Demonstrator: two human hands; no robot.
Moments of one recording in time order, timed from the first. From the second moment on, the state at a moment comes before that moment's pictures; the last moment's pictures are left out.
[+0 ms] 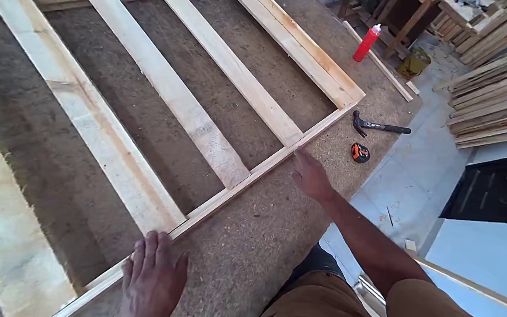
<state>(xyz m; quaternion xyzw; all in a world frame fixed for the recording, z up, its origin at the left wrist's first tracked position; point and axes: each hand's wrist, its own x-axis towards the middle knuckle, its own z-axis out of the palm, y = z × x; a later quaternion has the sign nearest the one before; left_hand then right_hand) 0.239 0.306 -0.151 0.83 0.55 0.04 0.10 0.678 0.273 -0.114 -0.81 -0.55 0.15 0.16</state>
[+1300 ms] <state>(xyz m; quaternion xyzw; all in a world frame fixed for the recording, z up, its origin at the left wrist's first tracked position) 0.635 0.424 -0.108 0.67 0.59 -0.13 0.42 0.850 0.393 -0.120 -0.68 -0.64 0.35 0.01</state>
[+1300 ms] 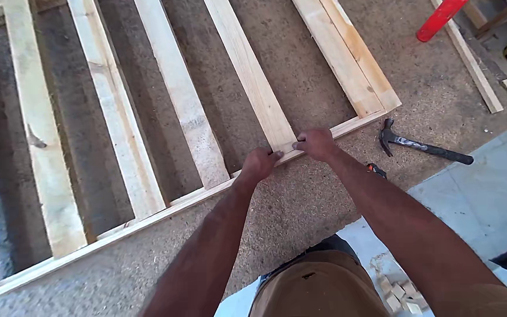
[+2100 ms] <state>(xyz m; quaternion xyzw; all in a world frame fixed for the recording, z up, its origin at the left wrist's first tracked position) 0.647 0.417 -0.108 0.71 0.59 -0.15 0.35 0.854 0.393 -0.116 -0.69 -0.63 0.36 0.04</state>
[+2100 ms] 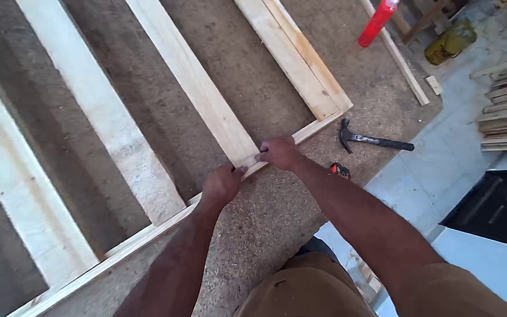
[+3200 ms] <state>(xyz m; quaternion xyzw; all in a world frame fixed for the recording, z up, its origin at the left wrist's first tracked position) 0.673 0.379 -0.118 0.67 0.70 0.17 0.17 1.041 0.326 -0.107 -0.72 -0.66 0.21 -0.01</state>
